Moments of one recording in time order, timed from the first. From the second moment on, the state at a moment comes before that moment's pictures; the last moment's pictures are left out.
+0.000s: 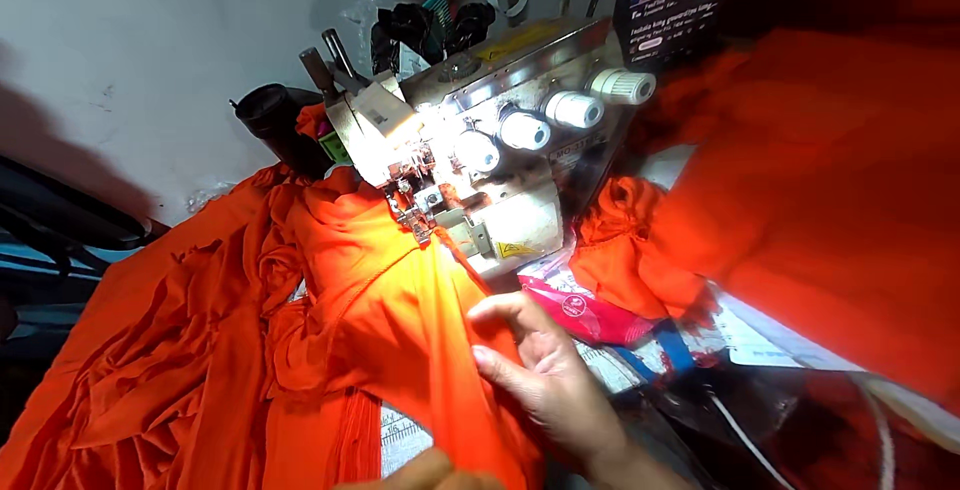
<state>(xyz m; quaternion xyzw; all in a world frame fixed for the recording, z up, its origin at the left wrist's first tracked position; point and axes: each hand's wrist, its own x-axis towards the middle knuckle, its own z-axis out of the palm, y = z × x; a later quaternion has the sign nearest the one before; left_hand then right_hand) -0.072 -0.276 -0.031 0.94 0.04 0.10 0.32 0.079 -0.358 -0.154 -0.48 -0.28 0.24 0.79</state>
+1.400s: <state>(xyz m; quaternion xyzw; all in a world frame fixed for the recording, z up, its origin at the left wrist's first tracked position) -0.037 -0.152 -0.058 0.97 0.12 0.23 0.04 0.076 -0.384 -0.155 -0.54 -0.38 0.27 0.70</state>
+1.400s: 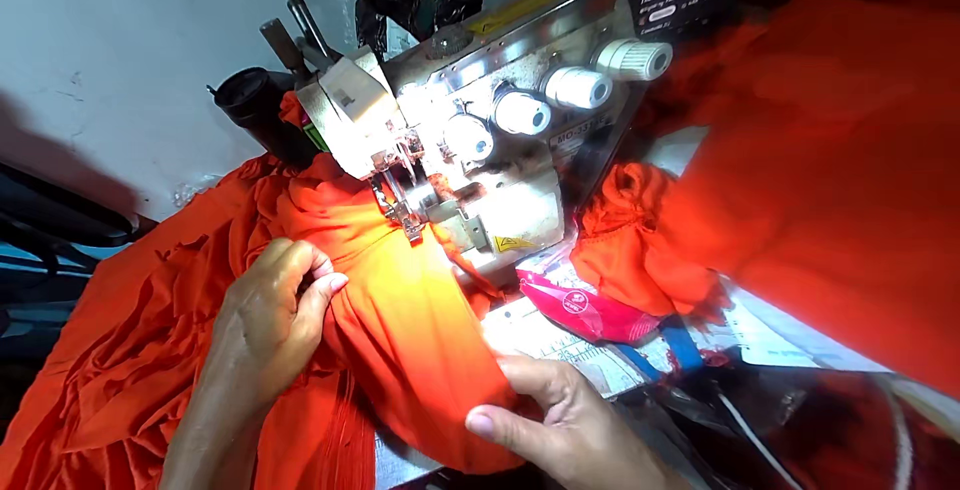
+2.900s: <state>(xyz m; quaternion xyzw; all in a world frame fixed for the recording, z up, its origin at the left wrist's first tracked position) -0.133 -0.316 -0.163 0.89 0.26 0.23 0.31 -0.002 -0.456 -0.191 -0.60 -0.43 0.27 0.62</state>
